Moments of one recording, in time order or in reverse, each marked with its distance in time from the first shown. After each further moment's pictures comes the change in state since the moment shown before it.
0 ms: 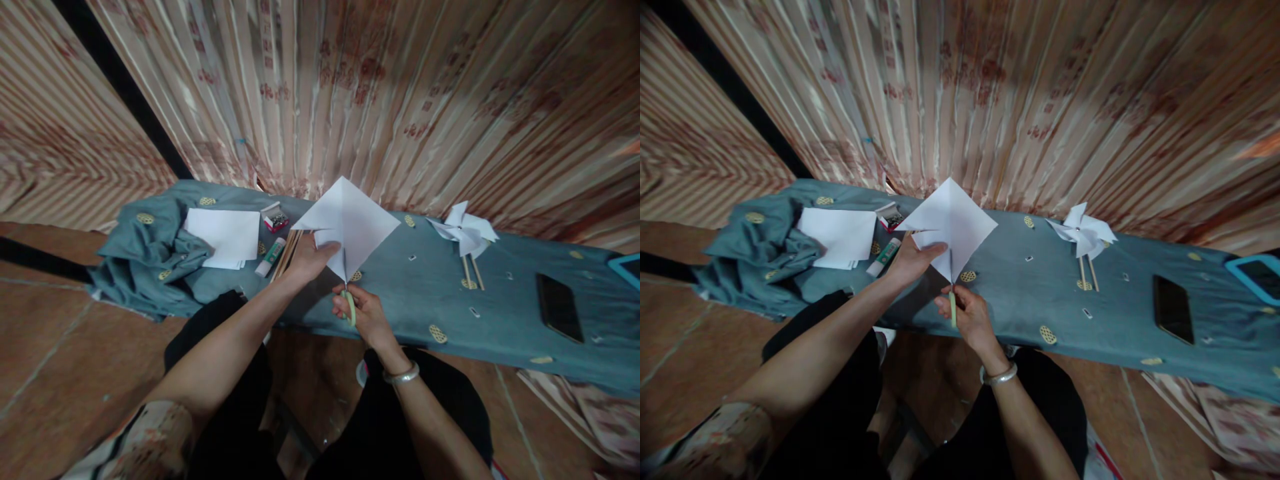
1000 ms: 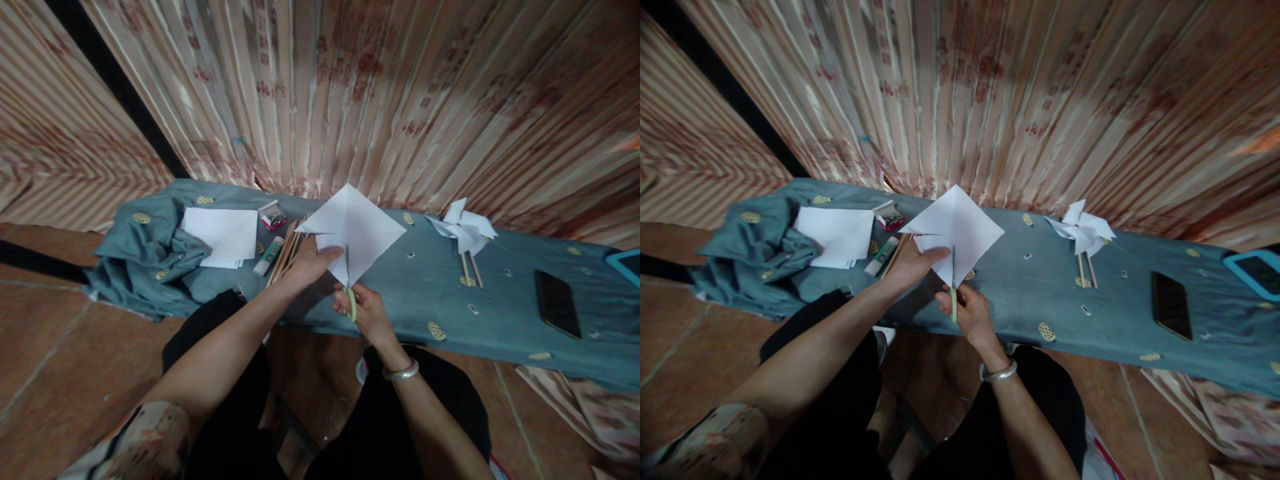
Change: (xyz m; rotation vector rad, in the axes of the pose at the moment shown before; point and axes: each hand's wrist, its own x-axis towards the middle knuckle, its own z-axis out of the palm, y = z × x) left_hand -0.006 0.001 0.005 -0.011 -0.068 -0.032; right_hand 0.003 0.005 -0.003 -0.027 0.053 -0.036
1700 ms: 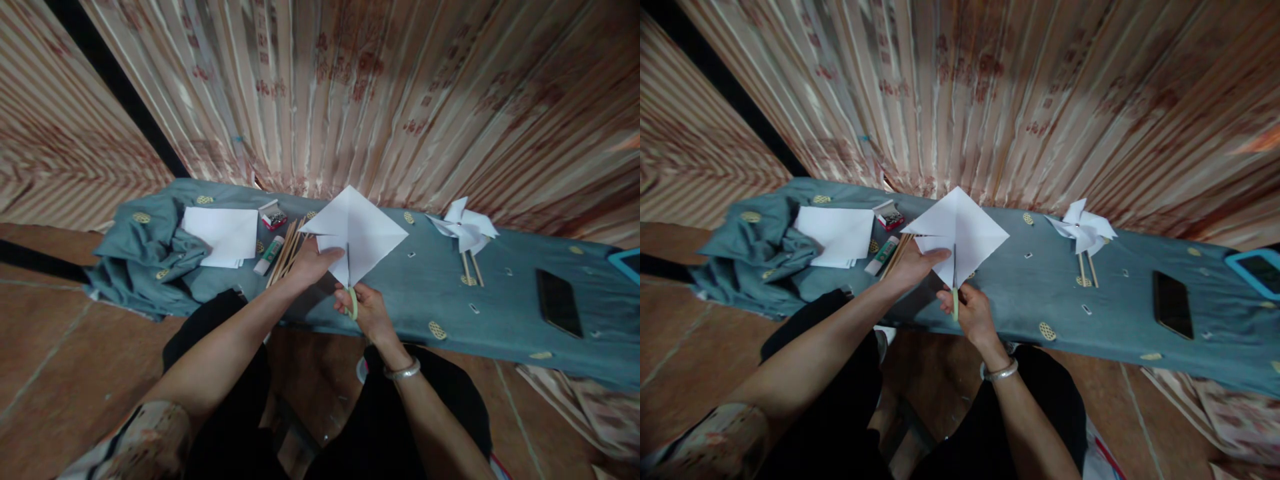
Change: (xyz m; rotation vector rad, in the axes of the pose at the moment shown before) left_hand -0.001 -0.009 -0.001 0.042 -0.008 0.017; right_hand 0.001 -0.001 -0.001 -0.016 0.012 0.000
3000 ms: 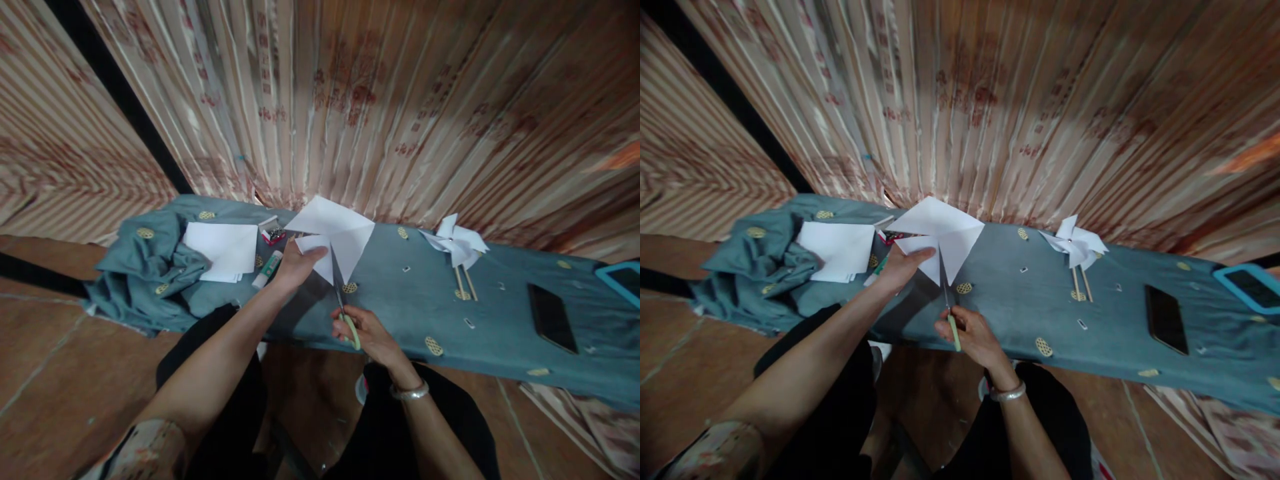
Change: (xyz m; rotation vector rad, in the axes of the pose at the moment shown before) left_hand 0.019 0.006 -0.012 -0.282 0.191 0.003; right_hand -0.010 -0.006 -0.020 -0.078 -0.322 0.130
